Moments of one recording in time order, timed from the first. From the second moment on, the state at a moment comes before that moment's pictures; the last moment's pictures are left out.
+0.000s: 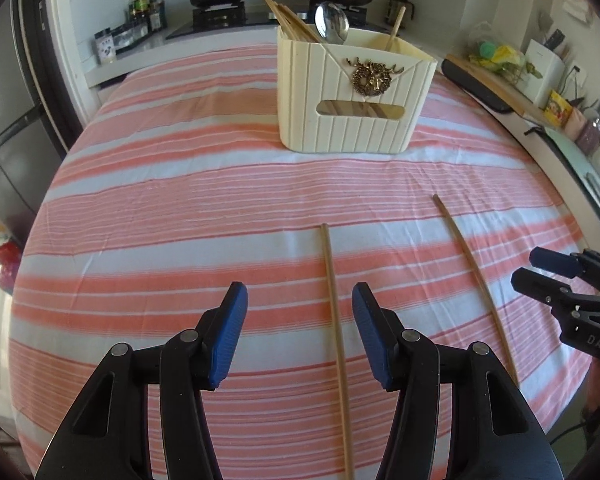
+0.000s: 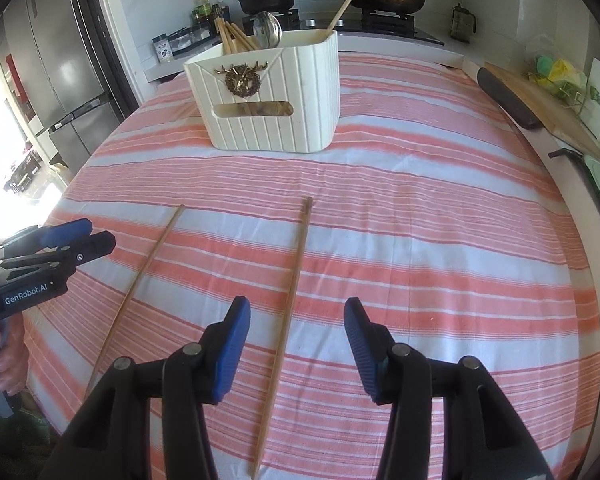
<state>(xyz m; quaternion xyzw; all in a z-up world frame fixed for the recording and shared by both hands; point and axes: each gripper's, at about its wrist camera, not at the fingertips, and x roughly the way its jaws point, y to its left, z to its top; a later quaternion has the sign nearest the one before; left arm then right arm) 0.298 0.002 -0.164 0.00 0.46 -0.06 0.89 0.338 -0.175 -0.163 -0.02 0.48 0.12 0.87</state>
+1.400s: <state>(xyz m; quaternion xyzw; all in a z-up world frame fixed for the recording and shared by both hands) 0.296 0.022 0.004 -0.08 0.28 -0.18 0.94 0.362 -0.169 -0.003 0.02 0.31 0.19 0.93</state>
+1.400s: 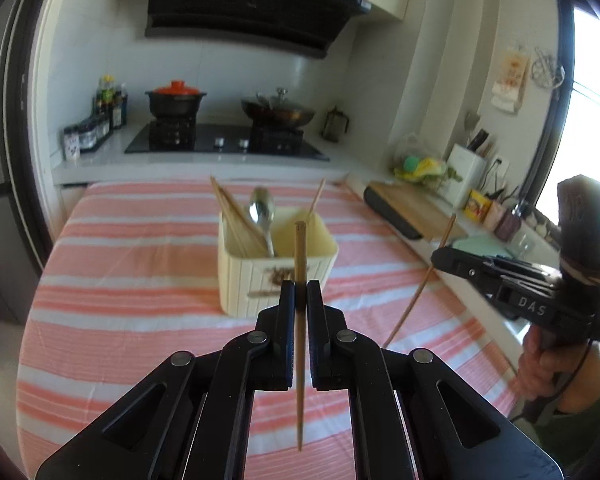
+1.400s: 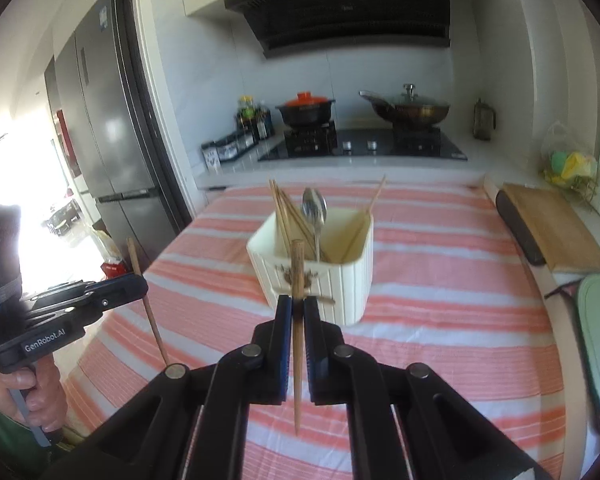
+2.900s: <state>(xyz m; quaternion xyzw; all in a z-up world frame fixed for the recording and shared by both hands) 0.253 -0.014 -0.005 0.00 0.25 0.00 0.97 0.339 -0.173 0.020 0.03 0.19 0.12 0.98</state>
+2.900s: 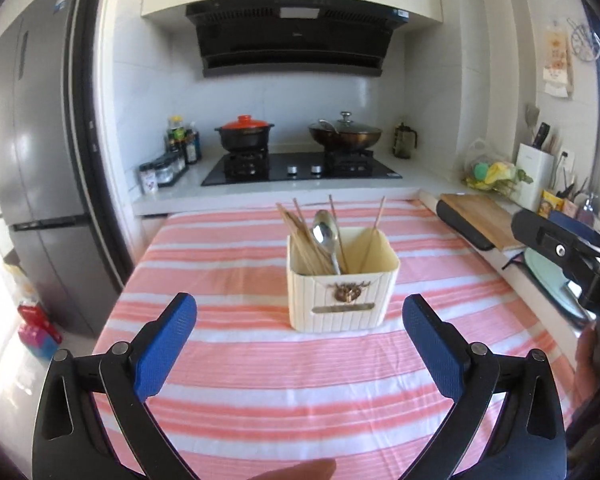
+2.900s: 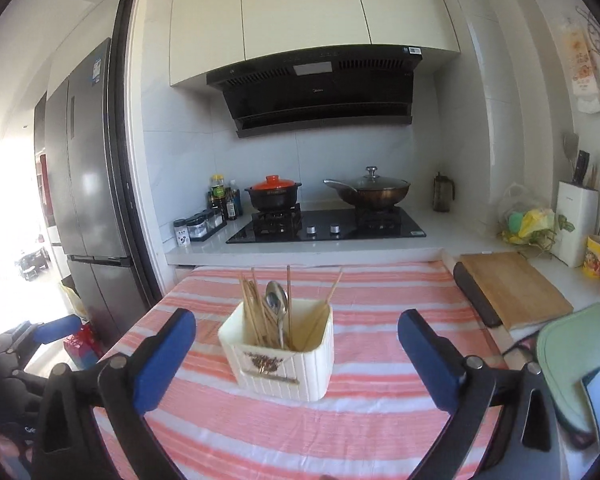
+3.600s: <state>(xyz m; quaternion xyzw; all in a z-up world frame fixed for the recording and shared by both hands) 0.180 0.000 0.010 -0.01 0.25 0.05 0.97 0.232 -0.145 0.017 -0.01 0.21 0.10 0.97</state>
